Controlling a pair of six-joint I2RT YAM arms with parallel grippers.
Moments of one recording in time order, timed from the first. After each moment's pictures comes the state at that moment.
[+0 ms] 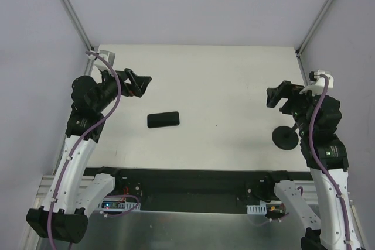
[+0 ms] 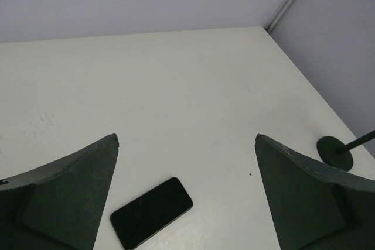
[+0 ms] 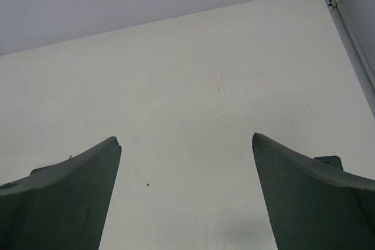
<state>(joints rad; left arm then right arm) -0.13 0.83 0.94 -0.14 0.40 -0.33 0.14 0.66 1.07 -0.62 0.07 0.25</state>
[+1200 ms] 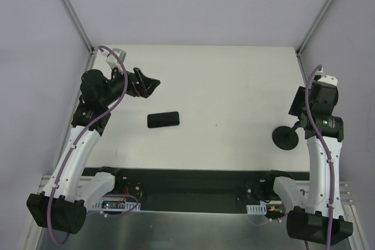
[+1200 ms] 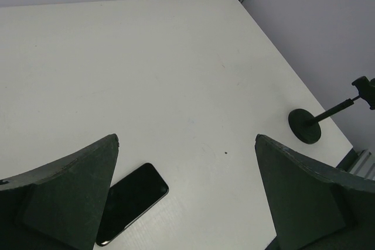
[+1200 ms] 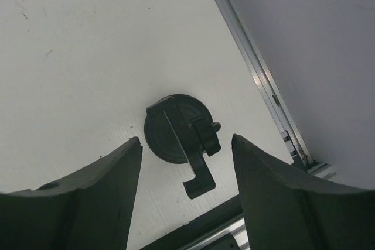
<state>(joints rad) -0.16 0.94 0.95 -0.14 0.52 -0.38 -0.15 0.90 1.10 -0.89 0.30 0.09</state>
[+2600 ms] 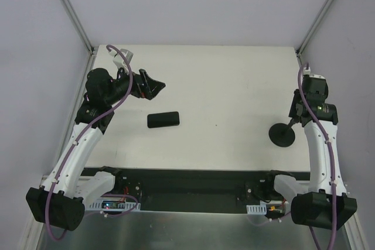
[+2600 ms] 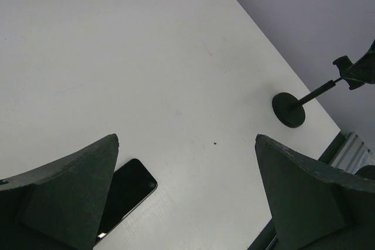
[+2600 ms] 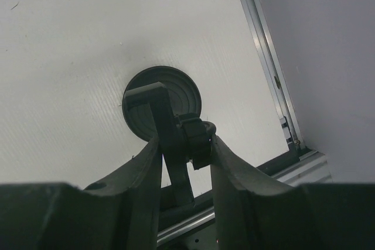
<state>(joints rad) -0.21 0.98 0.96 -0.14 0.55 -0.38 -0.13 1.04 1.10 -0.94 0.31 0.05</state>
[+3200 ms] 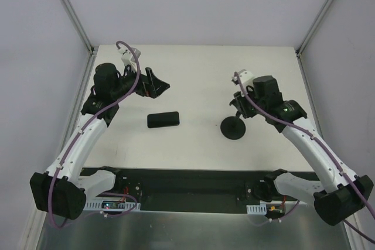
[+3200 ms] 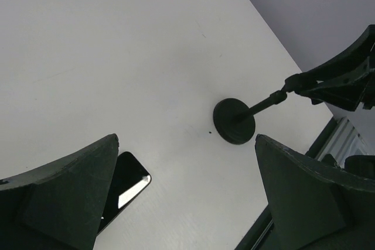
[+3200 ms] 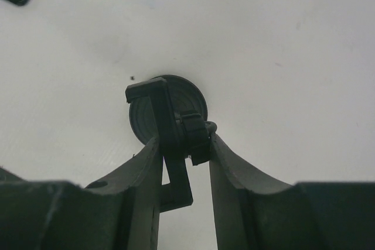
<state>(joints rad) -0.22 1.06 0.98 -0.14 0.58 -0.38 0.43 1.07 1.07 -0.76 0.03 -0.16</state>
